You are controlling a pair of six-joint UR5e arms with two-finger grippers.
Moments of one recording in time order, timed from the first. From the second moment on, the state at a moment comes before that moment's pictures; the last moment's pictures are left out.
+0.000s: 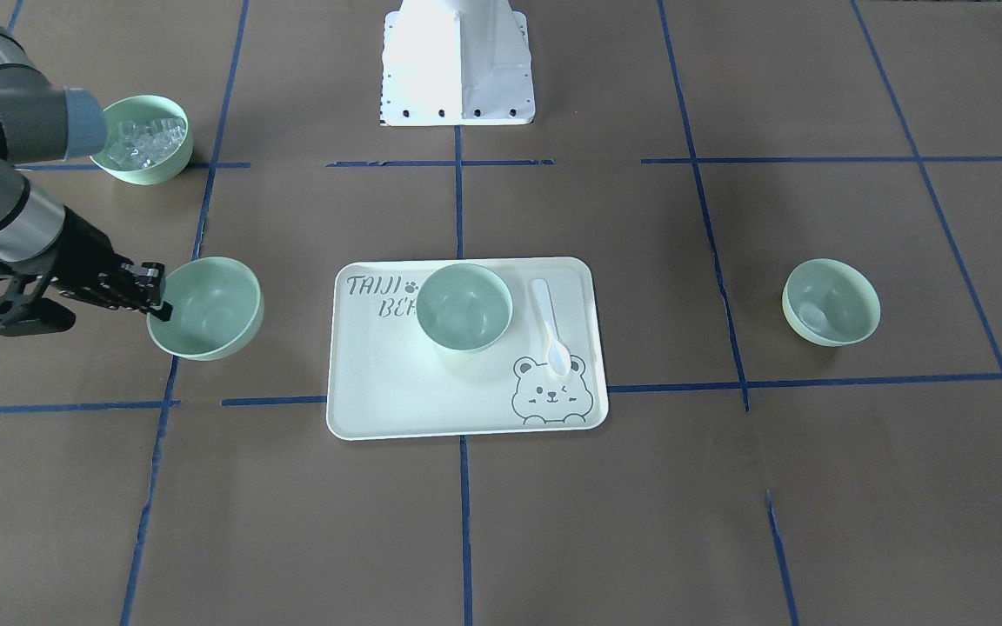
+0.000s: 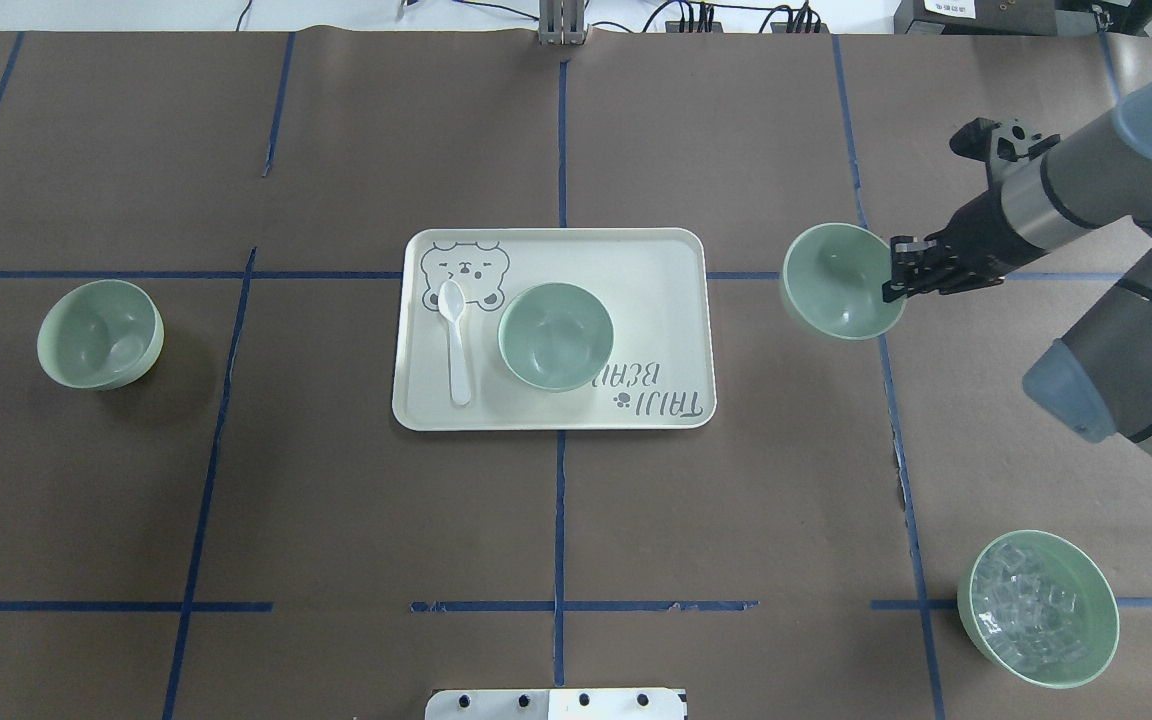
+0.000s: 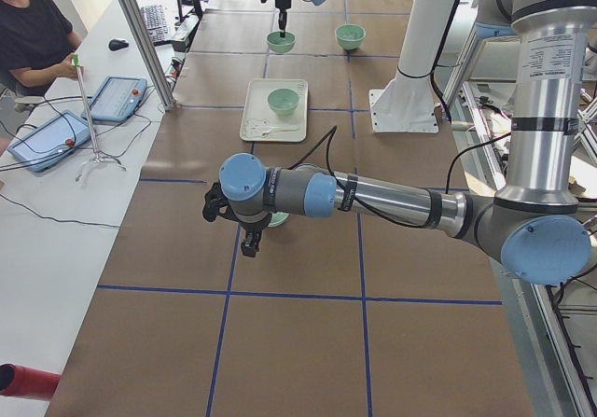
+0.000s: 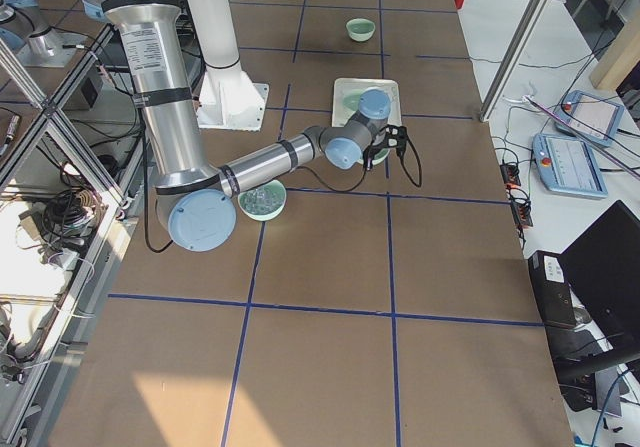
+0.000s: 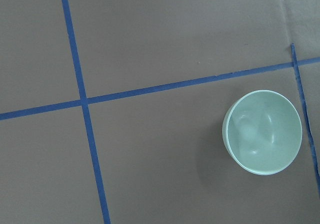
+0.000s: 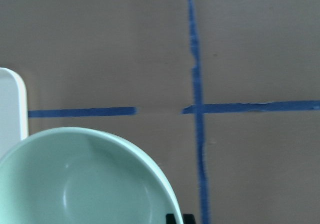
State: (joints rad) left arm -1.55 -1.56 -1.76 -1.50 -2.55 0.10; right arm 0.90 -1.30 1.73 -1.13 2.27 1.14
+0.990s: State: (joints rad) left arm -1.55 -1.56 -1.77 -1.50 -2.55 0.10; right arm 0.59 -0.92 1.61 -1.21 1.97 1.56
